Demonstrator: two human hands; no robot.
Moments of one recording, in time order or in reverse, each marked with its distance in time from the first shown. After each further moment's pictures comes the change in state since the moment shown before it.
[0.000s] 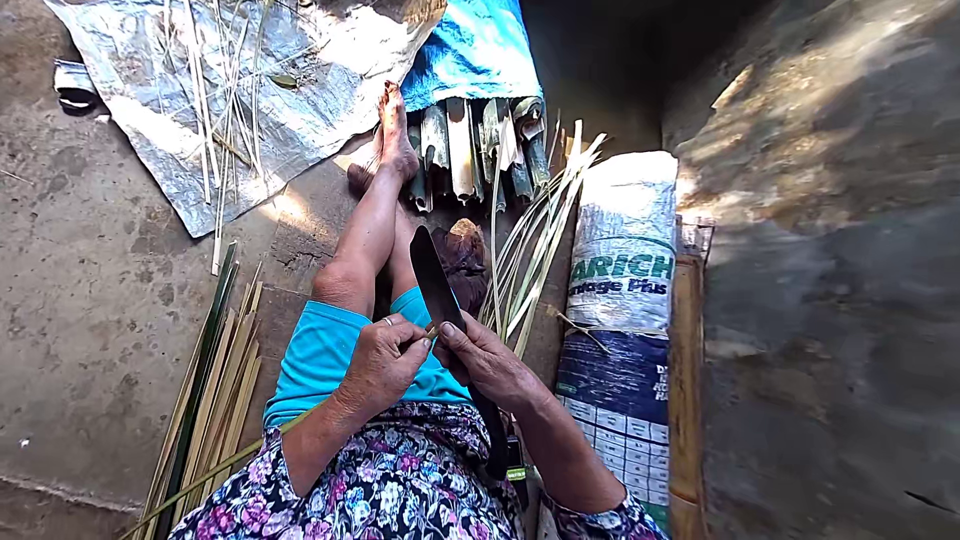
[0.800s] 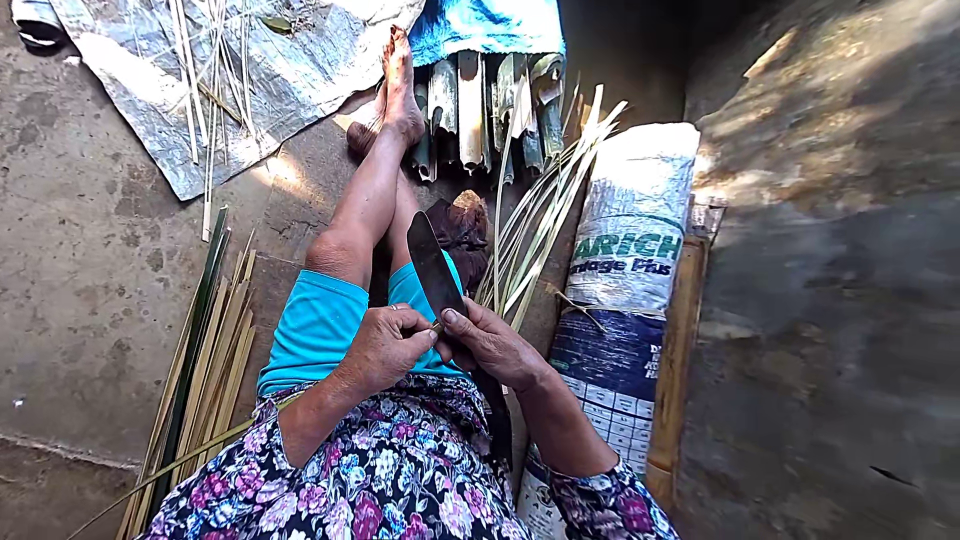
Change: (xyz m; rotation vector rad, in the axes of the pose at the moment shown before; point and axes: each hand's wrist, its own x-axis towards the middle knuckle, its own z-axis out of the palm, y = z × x) left_hand -0.007 0.003 0.002 -0.202 -0.167 -0.276; right_hand -0.001 0.017 -0.016 0.084 -0.147 0.067
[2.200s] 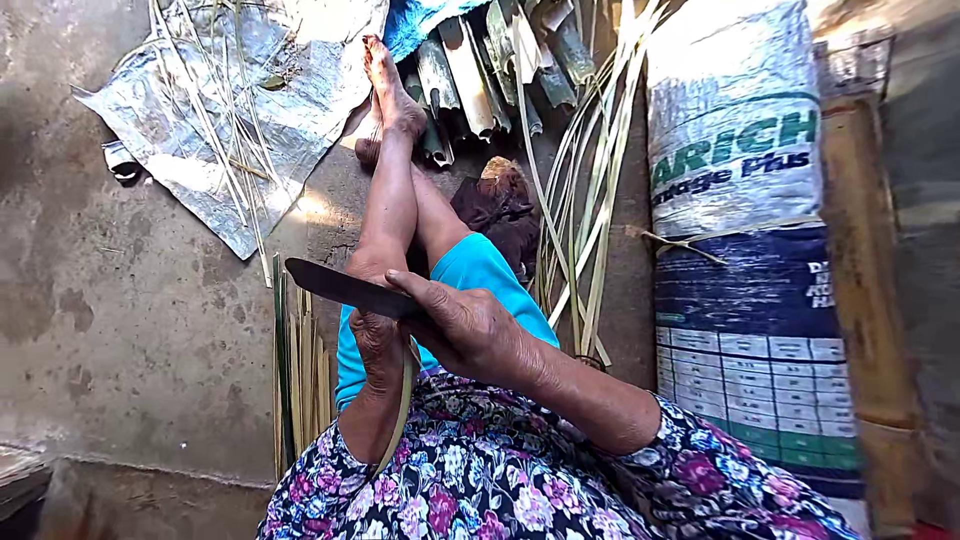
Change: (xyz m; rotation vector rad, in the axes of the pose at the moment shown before) left_hand 0.007 0.053 0.000 -0.578 0.751 0.172; right_hand 0.046 -0.014 0.070 -0.861 0.381 -1.006
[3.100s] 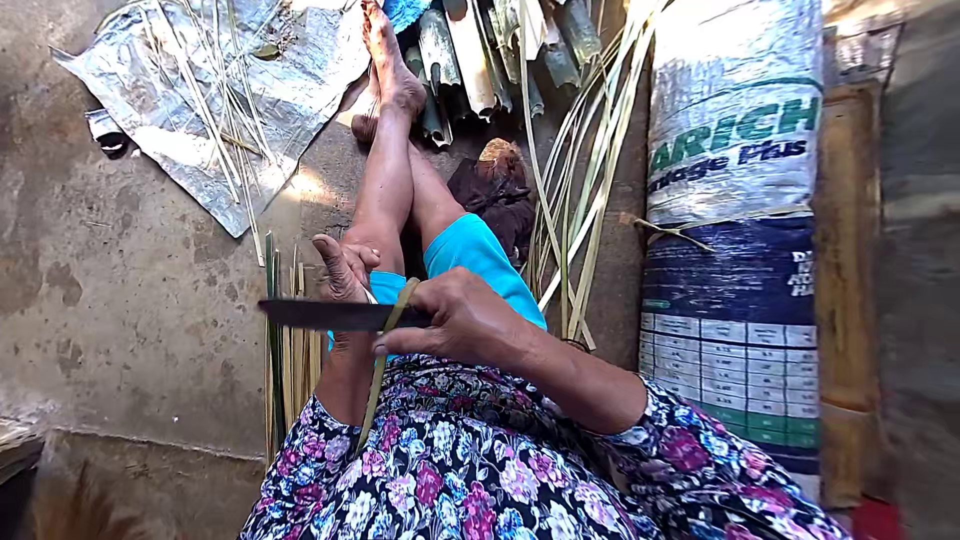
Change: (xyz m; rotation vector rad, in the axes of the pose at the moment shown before) left_hand -0.007 0.061 0.060 0.155 0.038 -0.127; right_hand 0.005 -0.015 -0.012 0.186 -0.321 0.397
